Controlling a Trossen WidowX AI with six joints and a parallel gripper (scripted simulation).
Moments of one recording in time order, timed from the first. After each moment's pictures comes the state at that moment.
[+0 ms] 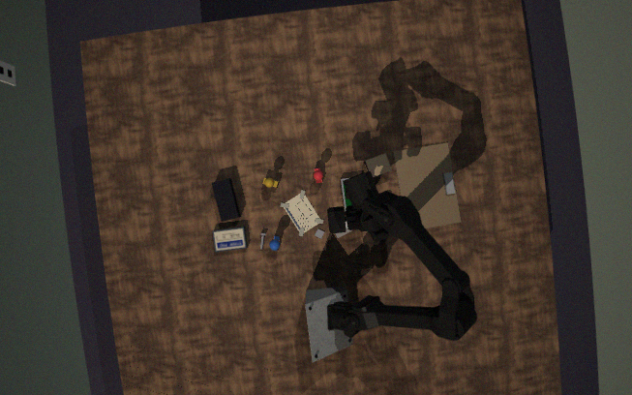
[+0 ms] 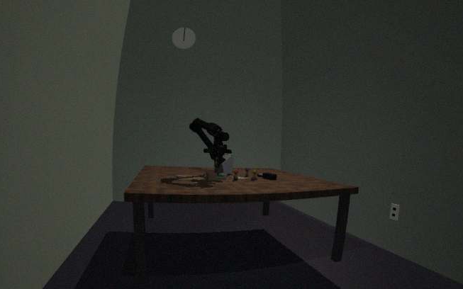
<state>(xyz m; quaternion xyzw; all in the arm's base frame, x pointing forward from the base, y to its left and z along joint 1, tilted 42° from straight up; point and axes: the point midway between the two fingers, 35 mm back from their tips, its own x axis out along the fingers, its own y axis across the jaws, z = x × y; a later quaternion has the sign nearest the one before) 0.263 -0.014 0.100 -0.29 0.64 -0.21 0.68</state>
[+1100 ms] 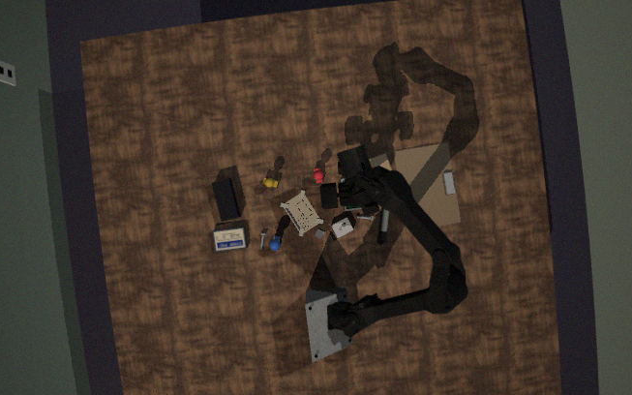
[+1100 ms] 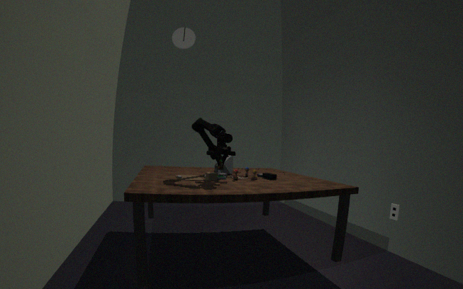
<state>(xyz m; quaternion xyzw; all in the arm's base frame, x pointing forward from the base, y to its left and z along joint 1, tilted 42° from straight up) 0.322 -0.006 0.086 -0.28 0.64 -0.21 0.69</state>
